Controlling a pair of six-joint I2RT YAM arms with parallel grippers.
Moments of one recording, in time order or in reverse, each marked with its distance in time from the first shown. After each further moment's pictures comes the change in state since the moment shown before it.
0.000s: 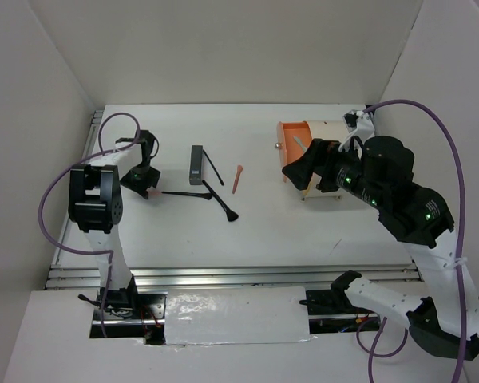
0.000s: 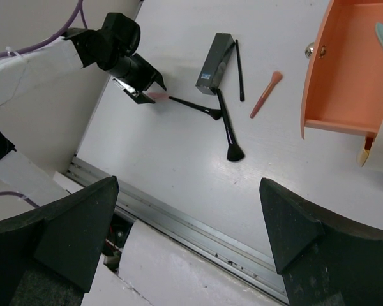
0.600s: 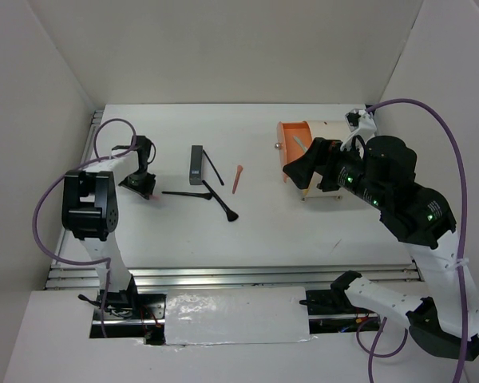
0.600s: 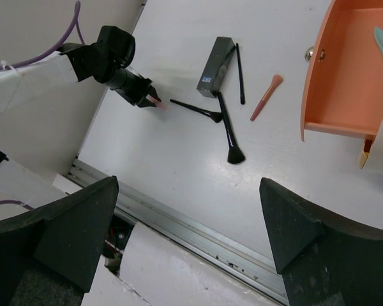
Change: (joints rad) left arm 0.007 -0.095 -0.136 0.094 0.003 -0.021; right arm 0.000 0.000 0.013 0.000 0.003 0.000
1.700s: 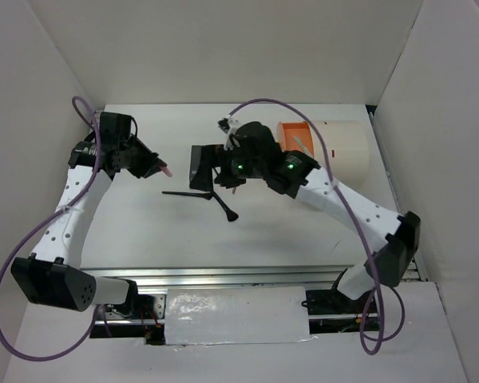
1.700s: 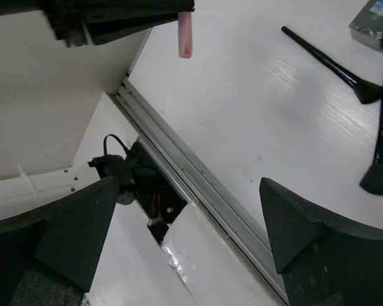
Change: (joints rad) left arm -0.116 -0.577 0.132 -0.185 0.372 0.265; right arm 0.266 0.524 -0.030 0.402 -0.233 0.105
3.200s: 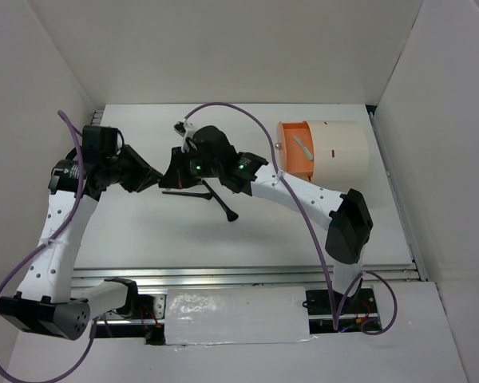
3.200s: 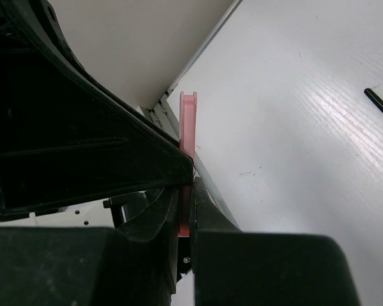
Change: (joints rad) left arm 0.001 -0.185 -0.023 -0.116 0.111 0.050; right arm 0.104 0.361 0.166 0.299 -0.081 0.018
